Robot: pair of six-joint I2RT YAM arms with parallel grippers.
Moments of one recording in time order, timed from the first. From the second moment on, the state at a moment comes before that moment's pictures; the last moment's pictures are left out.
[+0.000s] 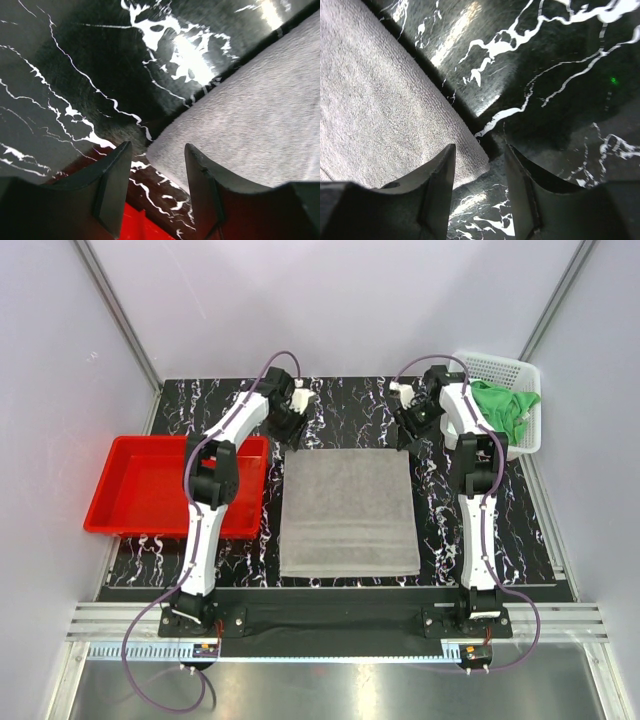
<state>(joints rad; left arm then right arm) -0.31 2.40 2.16 -0.95 0.27 0.27 0.07 2.55 2.36 -1.19 -0.55 -0.60</state>
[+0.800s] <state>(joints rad) -0.27 2.43 2.16 -0.98 0.35 0.34 0.04 2.57 2.33 -1.20 -0.60 -0.67</state>
